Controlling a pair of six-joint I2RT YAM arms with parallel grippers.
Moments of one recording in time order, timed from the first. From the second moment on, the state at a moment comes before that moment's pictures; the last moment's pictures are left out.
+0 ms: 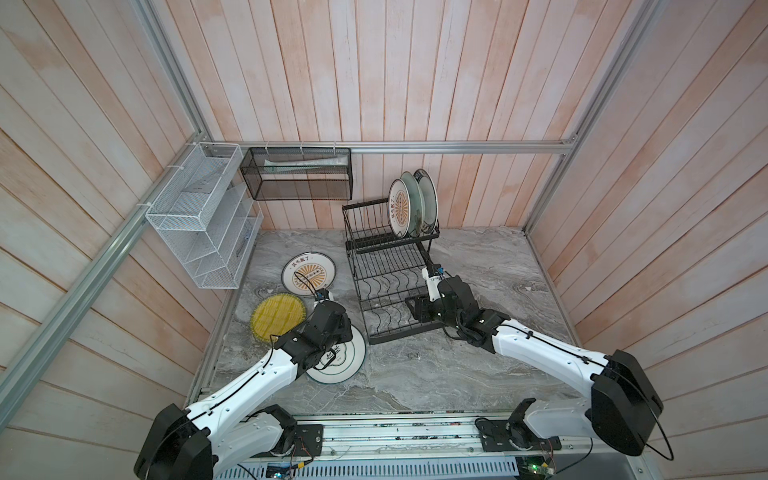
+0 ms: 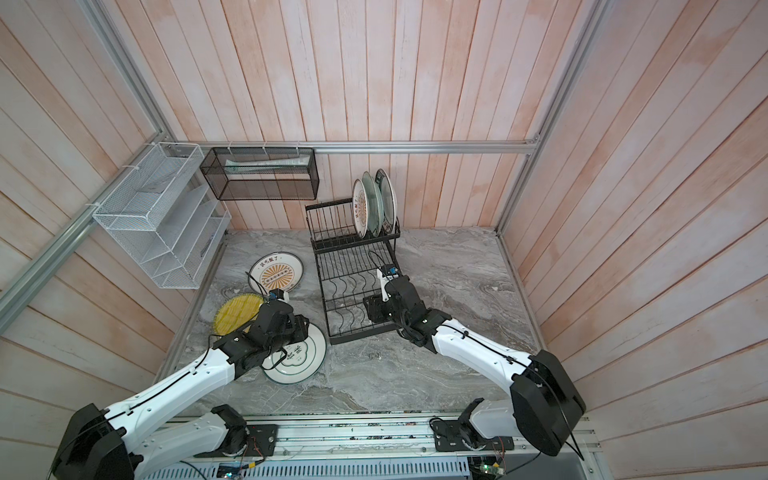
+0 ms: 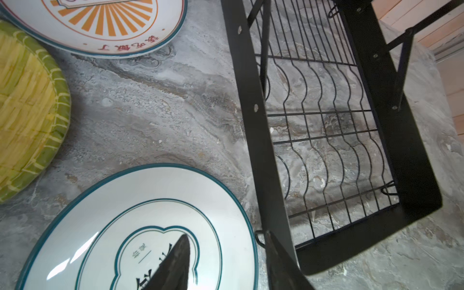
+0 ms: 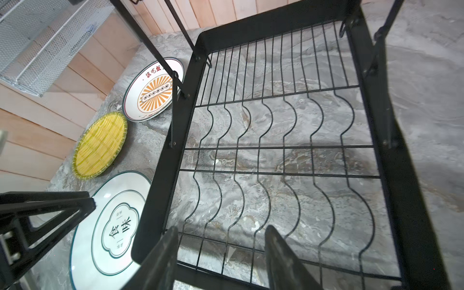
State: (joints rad) left arm -0.58 1.07 0.63 -0.38 -0.19 -0.70; right arm 0.74 1.35 0.83 -0.05 0.01 0.48
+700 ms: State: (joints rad) left arm -0.46 1.07 0.58 -0.38 -0.13 -0.70; right arm 0.57 1.44 0.85 -0.16 0.19 0.48
